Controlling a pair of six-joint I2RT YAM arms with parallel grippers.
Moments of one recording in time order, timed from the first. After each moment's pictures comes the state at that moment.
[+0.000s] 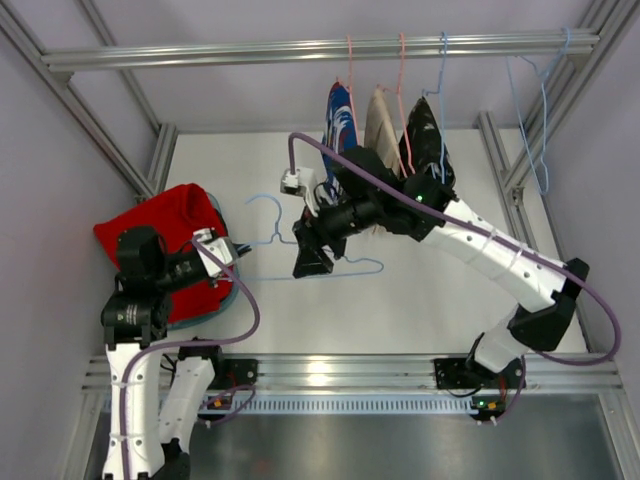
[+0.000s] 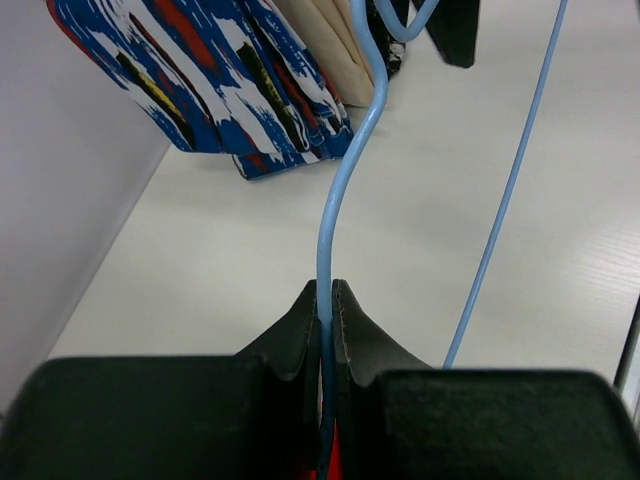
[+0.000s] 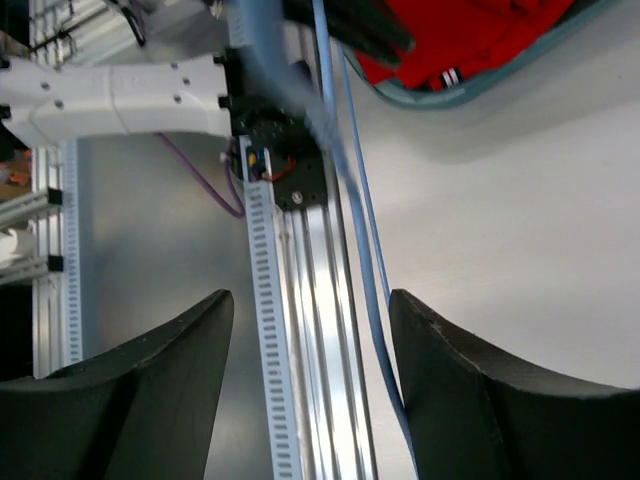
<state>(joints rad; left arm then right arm) 0.03 0.60 0.98 -0.82 0.97 0.81 1.01 1.60 1.82 -0.88 -0.58 0.06</state>
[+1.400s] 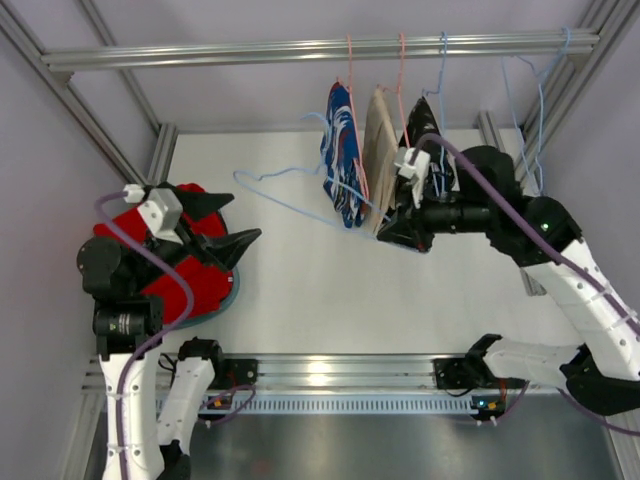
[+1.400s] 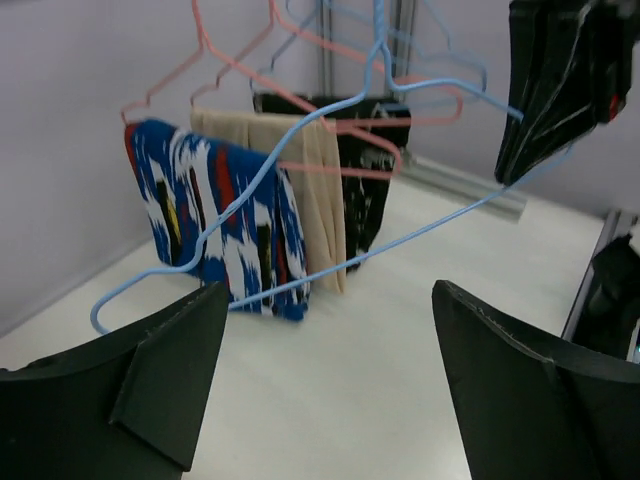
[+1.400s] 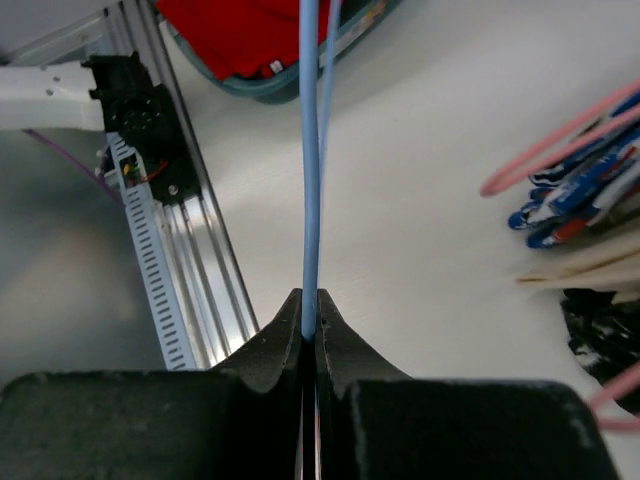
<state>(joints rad) 0.04 0.60 1.05 -0.29 0.97 -0.10 0.73 1.14 1.54 -0.94 -0.51 -0.13</state>
